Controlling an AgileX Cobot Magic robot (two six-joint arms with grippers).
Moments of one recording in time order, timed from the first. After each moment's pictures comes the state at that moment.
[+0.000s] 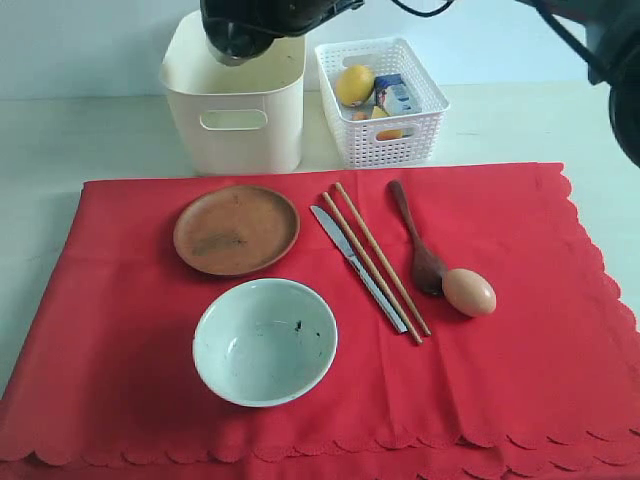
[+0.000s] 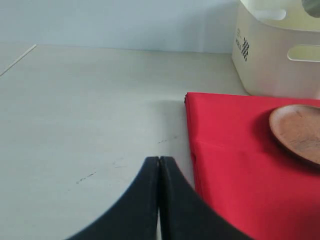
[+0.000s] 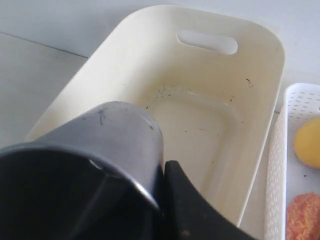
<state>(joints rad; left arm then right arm) 0.03 0.01 0.00 0.04 0.37 -0.06 0.57 2.27 -2.07 -0.06 0.56 0.24</state>
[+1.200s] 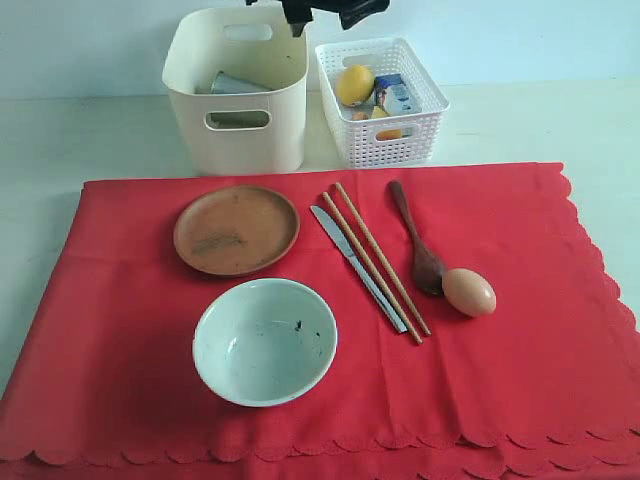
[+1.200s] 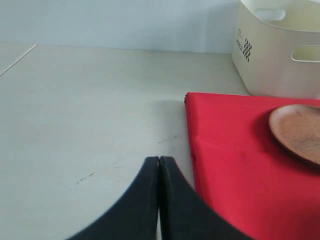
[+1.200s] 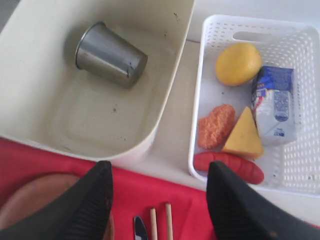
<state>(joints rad) 0.03 0.01 0.00 0.04 0.37 -0.06 0.57 2.13 -2.07 -0.20 0.96 0.36</state>
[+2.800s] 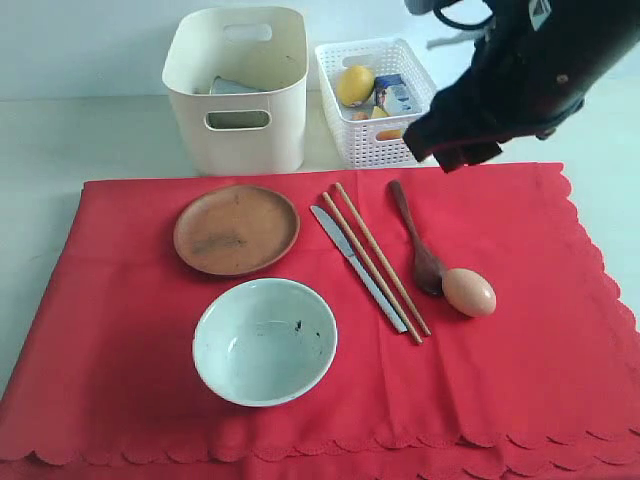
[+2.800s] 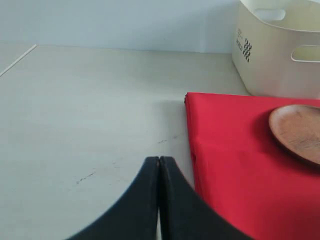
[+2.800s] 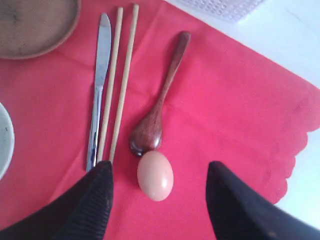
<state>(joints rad) 0.03 0.01 0.00 0.04 0.37 -0.06 0.57 1.46 -1.15 -0.18 0.92 0.13</state>
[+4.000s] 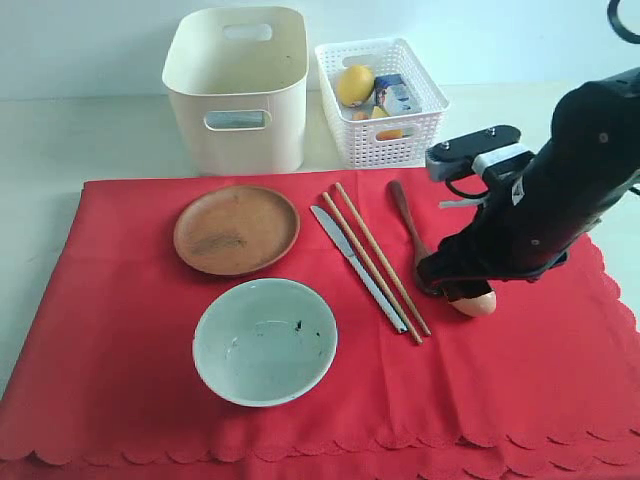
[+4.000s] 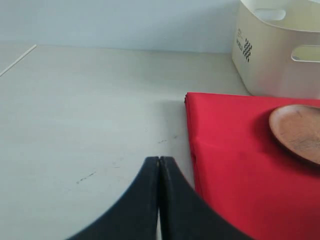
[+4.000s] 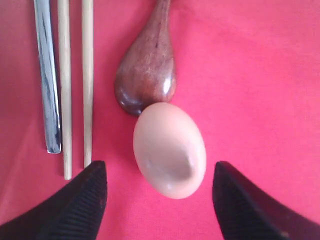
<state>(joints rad) 0.03 0.01 0.00 0.04 0.37 -0.06 0.44 1.66 -0.83 -0.01 0.57 0.08</state>
